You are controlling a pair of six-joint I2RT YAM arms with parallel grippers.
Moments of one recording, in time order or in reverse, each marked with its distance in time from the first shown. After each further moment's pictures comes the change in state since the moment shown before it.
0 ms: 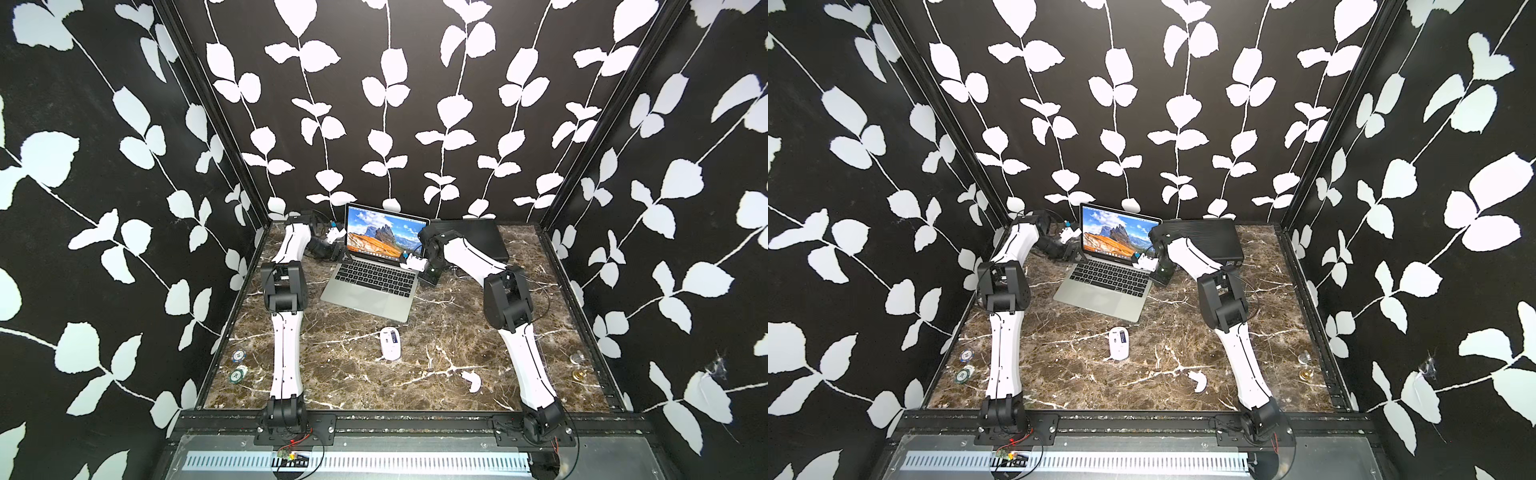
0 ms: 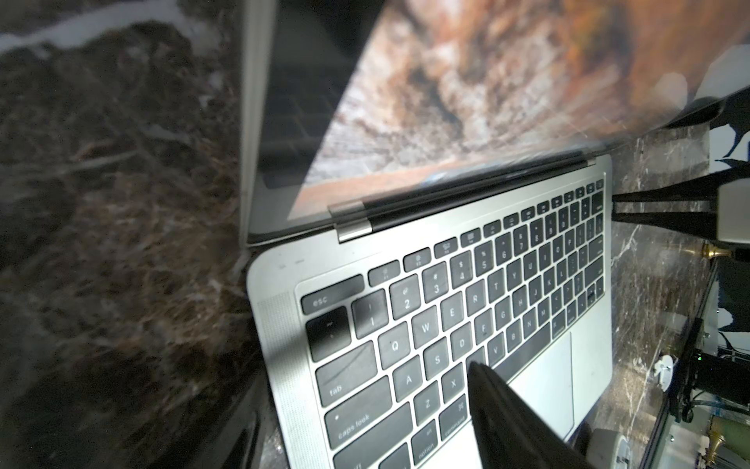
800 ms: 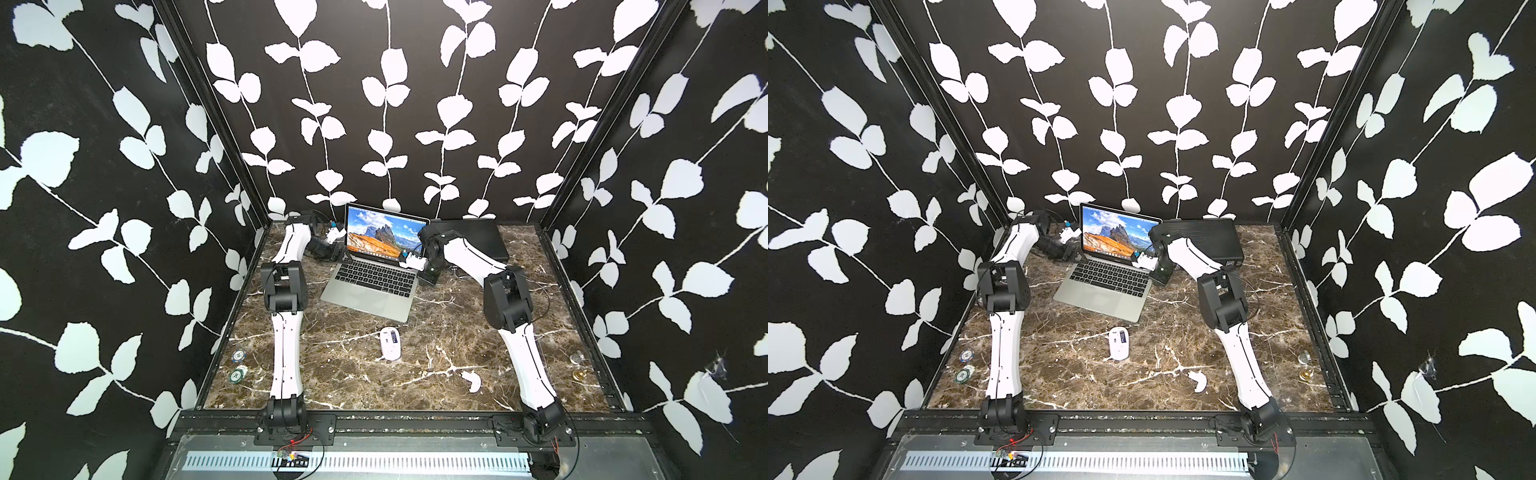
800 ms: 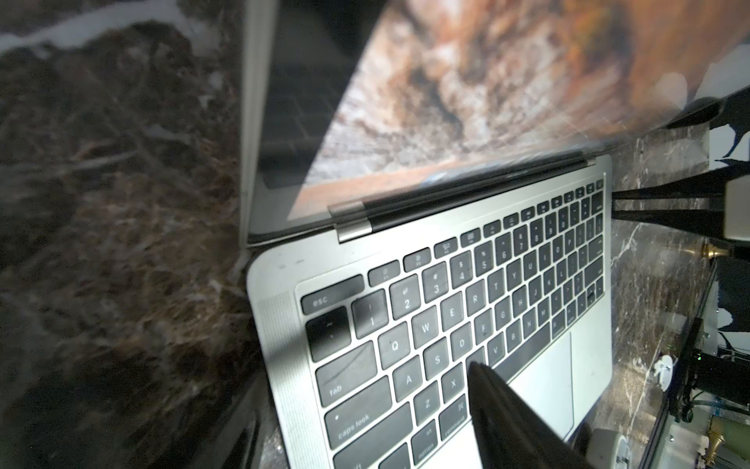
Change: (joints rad) left arm 0.000 0.001 0.002 -0.001 0.000 0.000; right arm 0.000 0.000 0.000 0.022 -0.016 0.000
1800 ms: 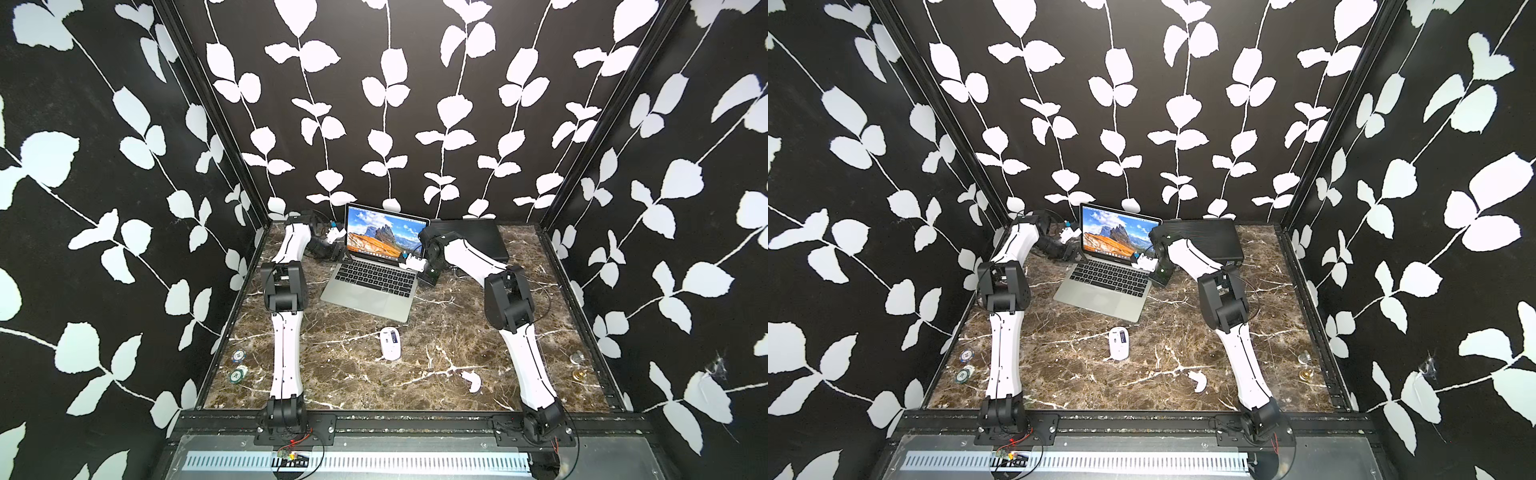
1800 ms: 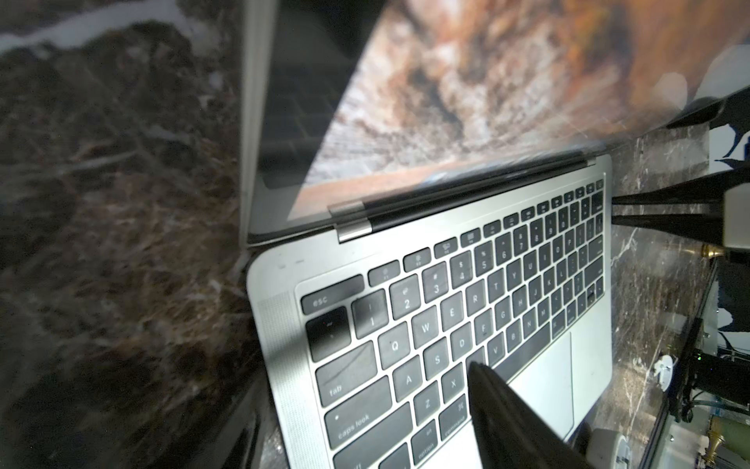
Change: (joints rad) left arm 0.000 0.000 0.000 0.000 0.000 0.000; right arm 0.002 -0.018 -0.042 0.031 -0.019 -0.007
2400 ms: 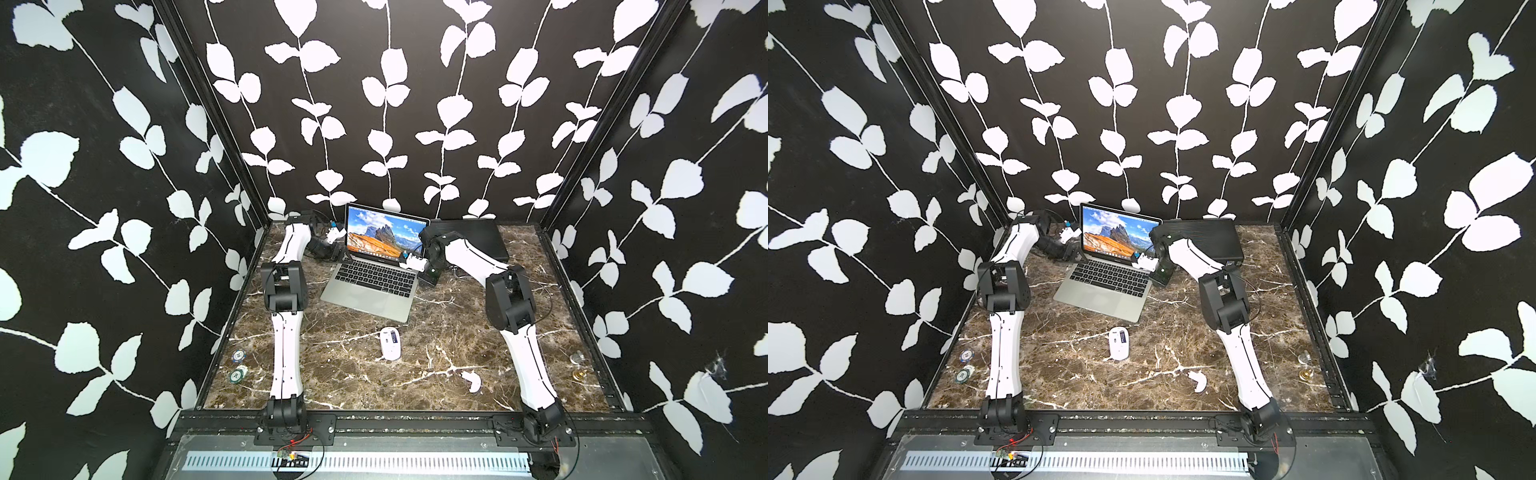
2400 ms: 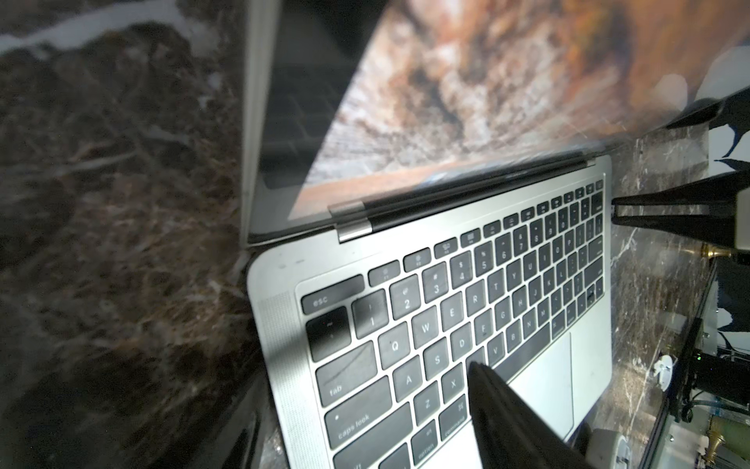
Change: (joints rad) left arm 0.000 0.000 0.000 0.000 0.001 0.000; right arm -0.001 -0.016 -0.015 0.003 0.004 -0.001
